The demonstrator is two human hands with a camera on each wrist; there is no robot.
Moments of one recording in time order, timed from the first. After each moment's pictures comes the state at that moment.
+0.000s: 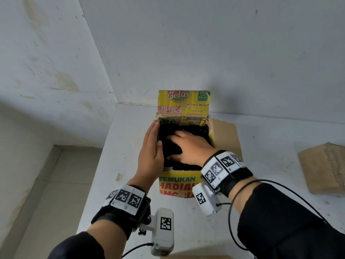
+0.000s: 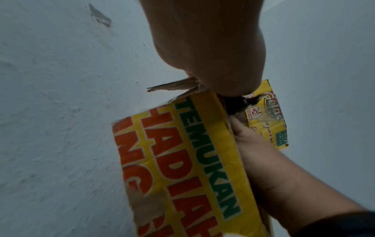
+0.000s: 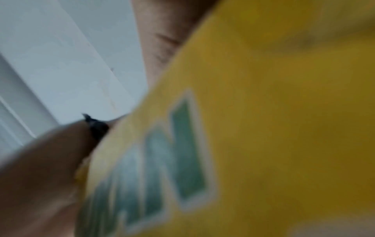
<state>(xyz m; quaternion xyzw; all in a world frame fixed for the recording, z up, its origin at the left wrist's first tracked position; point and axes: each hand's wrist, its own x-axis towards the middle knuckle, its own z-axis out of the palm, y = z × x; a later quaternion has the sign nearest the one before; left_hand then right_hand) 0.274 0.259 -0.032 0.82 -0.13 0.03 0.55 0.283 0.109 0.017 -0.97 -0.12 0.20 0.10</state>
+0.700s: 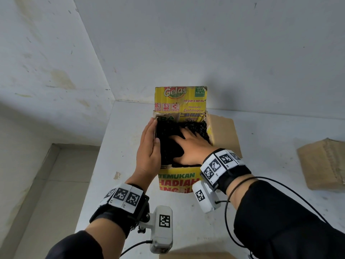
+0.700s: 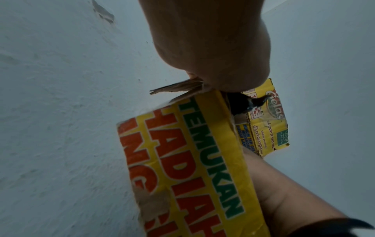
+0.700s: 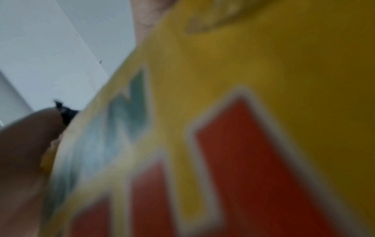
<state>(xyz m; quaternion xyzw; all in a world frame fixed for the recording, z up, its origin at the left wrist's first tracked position) 0.275 0.258 -0.040 0.79 -0.13 0.04 0.60 0.278 0.099 0.008 -0.95 -0.07 0.28 0.11</state>
